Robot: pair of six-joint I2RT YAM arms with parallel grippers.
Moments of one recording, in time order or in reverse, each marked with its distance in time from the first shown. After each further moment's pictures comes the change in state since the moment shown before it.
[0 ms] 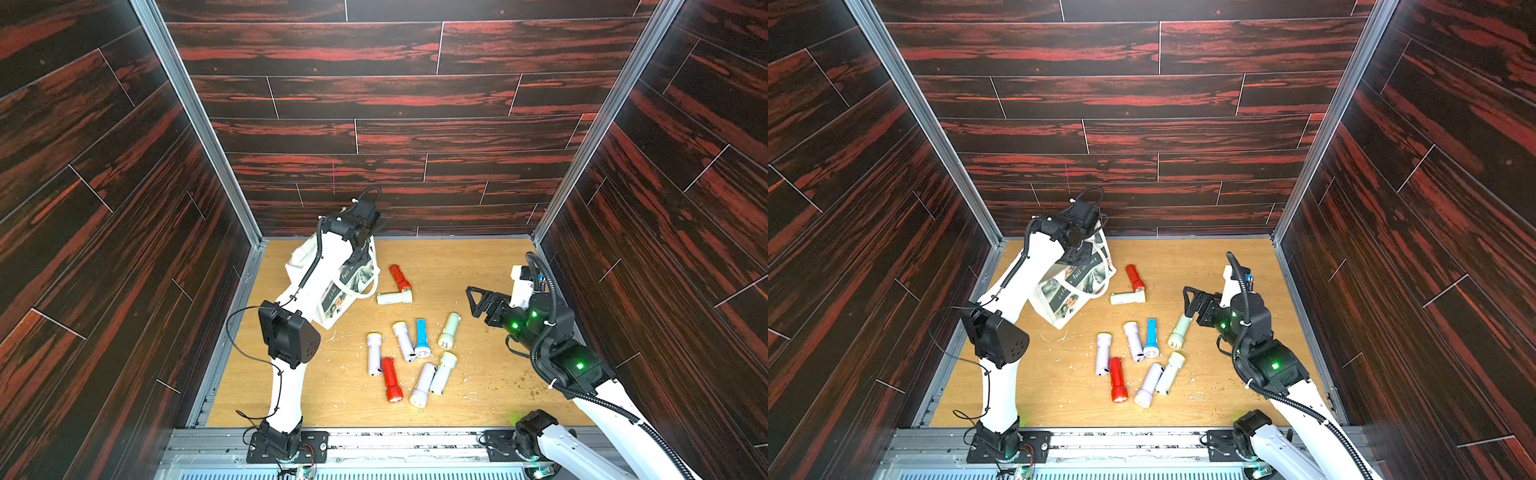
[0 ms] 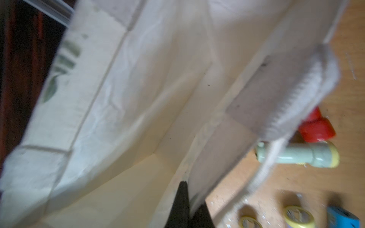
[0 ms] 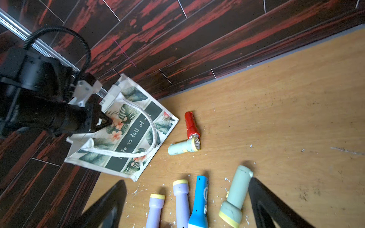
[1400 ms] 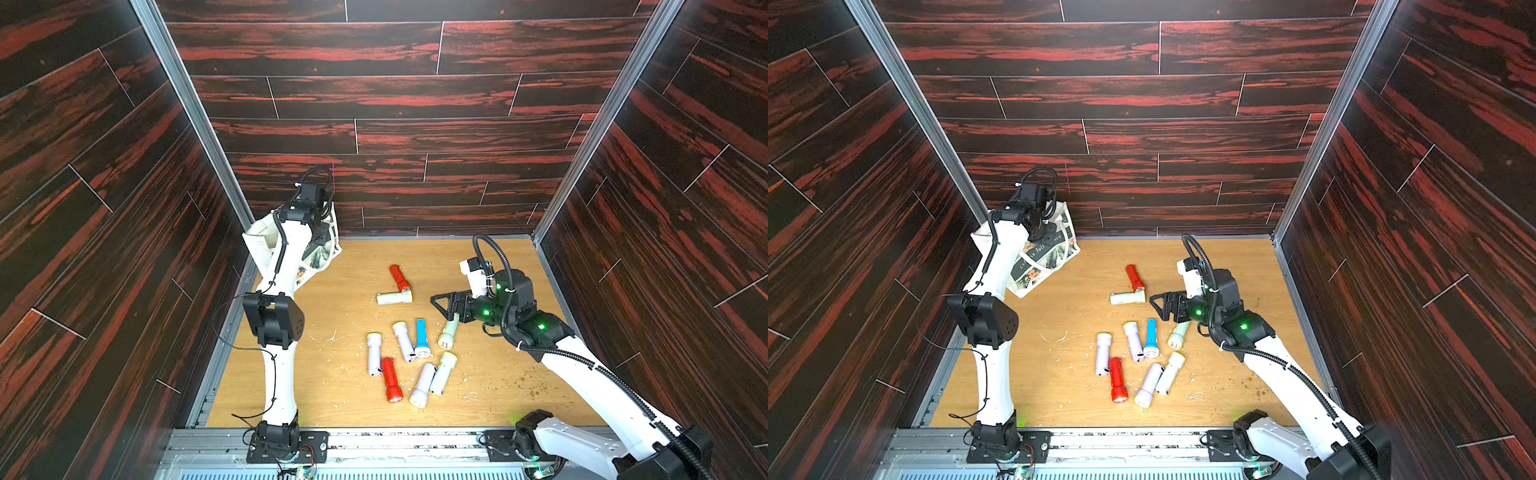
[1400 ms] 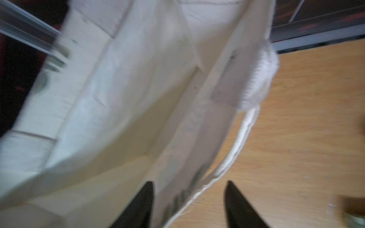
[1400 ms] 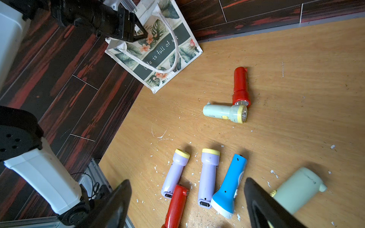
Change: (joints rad) left arm 0.342 0.158 0.170 0.250 0.067 0.472; right arm 0.000 0.311 0.097 0.045 -0.438 -0.178
